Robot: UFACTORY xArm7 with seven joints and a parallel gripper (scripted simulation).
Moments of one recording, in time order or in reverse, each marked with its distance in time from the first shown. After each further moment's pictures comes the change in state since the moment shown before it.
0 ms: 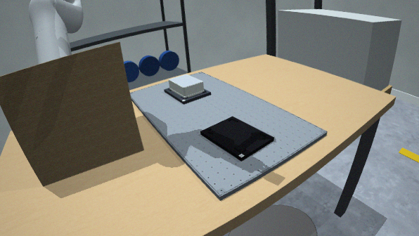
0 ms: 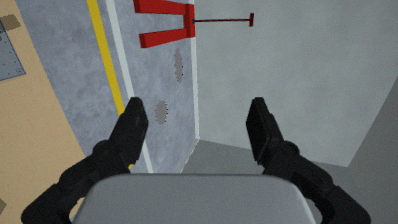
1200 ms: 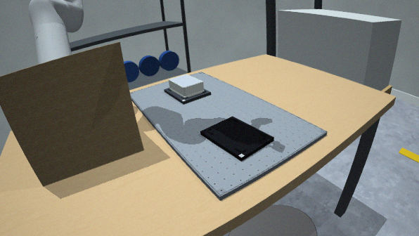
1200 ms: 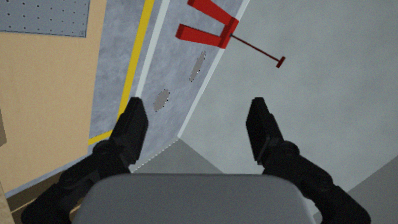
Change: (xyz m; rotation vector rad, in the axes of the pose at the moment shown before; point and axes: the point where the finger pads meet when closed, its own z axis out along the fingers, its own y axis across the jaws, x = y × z) arm 0.075 -0.118 0.014 0.295 0.006 -0.391
